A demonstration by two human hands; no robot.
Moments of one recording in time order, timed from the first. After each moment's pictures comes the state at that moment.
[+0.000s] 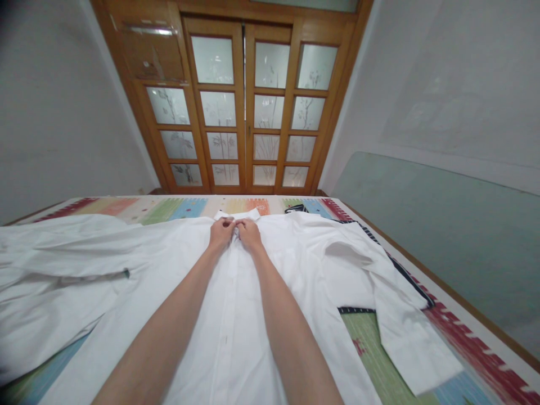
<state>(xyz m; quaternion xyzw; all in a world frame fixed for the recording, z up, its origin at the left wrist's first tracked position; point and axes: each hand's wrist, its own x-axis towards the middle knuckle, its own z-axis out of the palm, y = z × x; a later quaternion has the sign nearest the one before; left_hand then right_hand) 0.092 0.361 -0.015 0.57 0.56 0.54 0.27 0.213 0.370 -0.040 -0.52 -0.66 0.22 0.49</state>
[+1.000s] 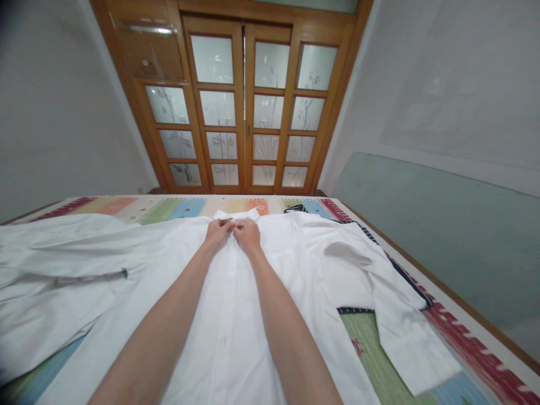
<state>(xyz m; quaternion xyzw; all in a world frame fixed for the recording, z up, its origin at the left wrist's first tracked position) 0.080 0.386 -0.039 0.52 0.49 0.58 0.40 0.205 0.351 -0.028 -0.56 -0.67 0.11 0.47</state>
